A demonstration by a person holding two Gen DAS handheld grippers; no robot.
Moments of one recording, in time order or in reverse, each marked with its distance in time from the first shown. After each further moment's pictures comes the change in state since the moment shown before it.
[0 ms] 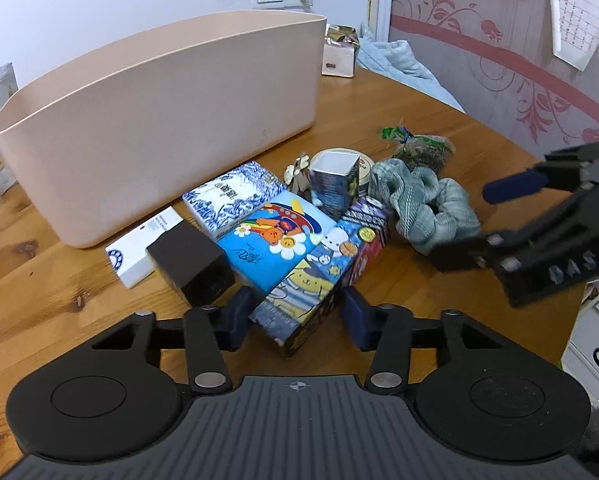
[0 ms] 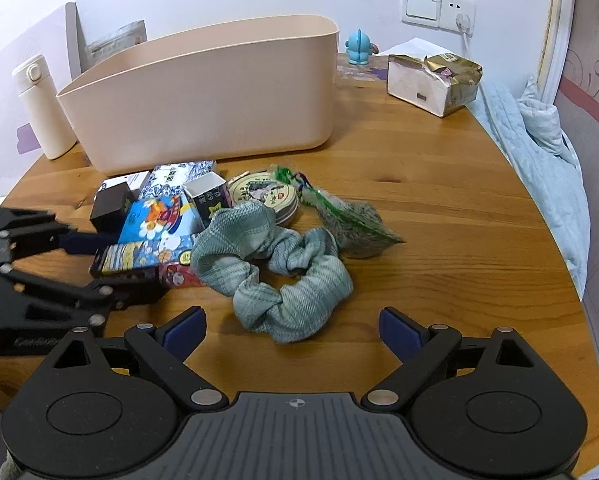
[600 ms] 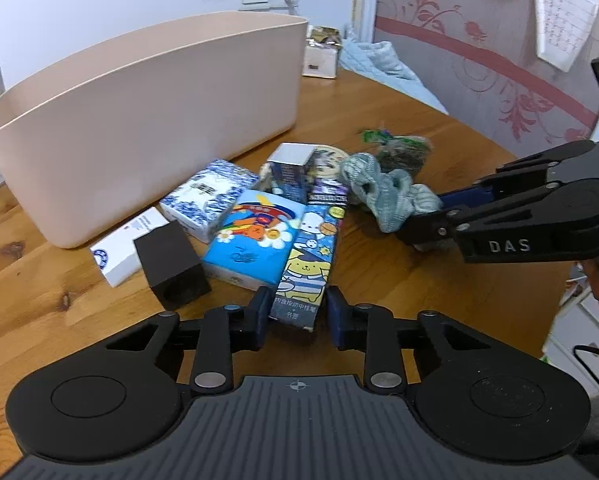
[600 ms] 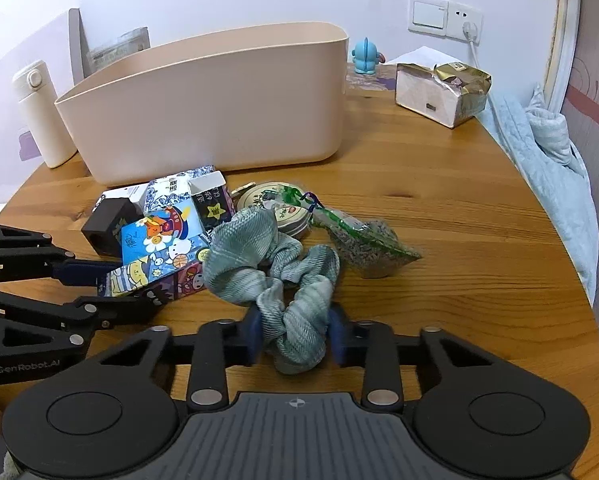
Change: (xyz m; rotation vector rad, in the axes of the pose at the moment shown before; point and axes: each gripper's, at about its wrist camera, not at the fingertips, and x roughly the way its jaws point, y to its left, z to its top) left arm -0.010 -0.001 -0.003 0.008 -0.001 -0.067; right arm 0.007 0.002 0.001 -0.002 -0.030 0.014
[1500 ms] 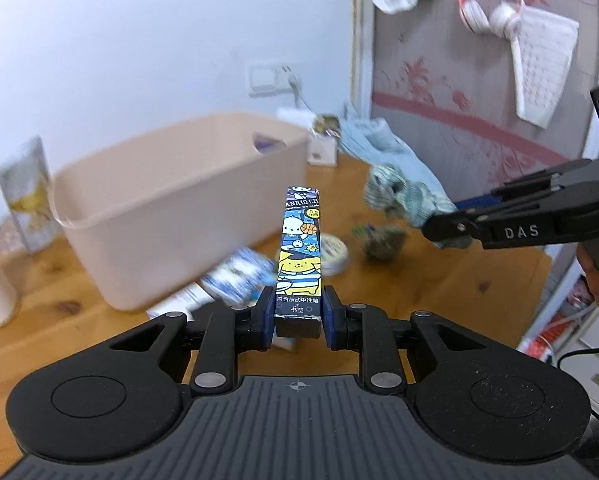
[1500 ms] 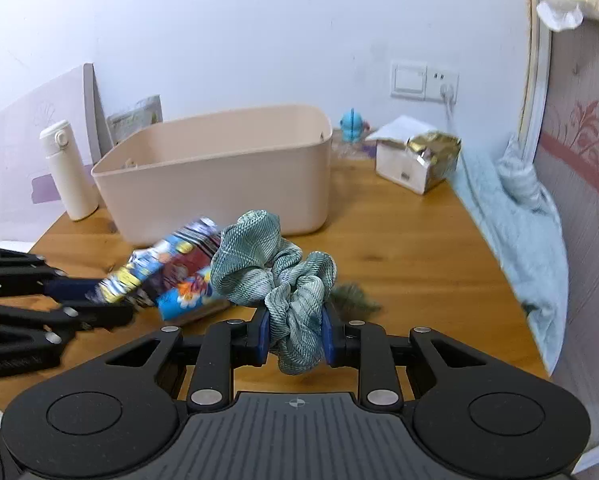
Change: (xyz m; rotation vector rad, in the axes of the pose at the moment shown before) left arm -0.081 -0.003 0.016 0.021 -0.225 0.054; right arm -0.081 -0.001 0.016 0.003 -0.175 -0.024
